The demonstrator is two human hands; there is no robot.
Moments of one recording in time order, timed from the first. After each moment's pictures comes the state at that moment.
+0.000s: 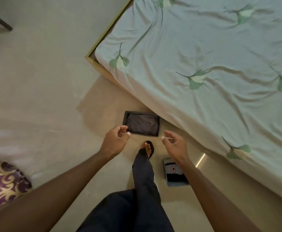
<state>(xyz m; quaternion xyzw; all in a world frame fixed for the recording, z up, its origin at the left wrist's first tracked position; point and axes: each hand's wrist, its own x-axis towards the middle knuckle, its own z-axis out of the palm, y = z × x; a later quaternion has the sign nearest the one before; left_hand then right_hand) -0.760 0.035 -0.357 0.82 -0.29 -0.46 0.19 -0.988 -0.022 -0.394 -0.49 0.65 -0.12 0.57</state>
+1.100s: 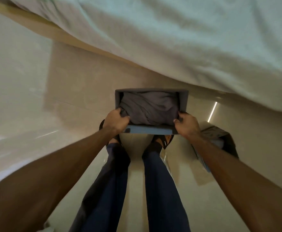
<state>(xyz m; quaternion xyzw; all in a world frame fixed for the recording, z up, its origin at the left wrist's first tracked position) -0.668 -0.009 -0.711 0.77 -0.40 -0.50 -0.08 -0.940 0.001 -0.731 -0.49 0.74 0.10 0.45</state>
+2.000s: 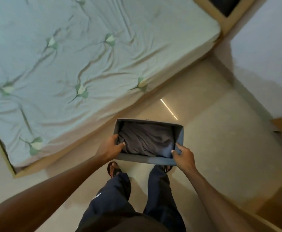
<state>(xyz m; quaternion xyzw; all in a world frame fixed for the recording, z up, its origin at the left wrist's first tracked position) -0.870 0.063 -0.220 0.43 -0.77 -0.43 -0.19 -1.018 0.317 -0.275 -0.05 0.89 -0.27 0.37</state>
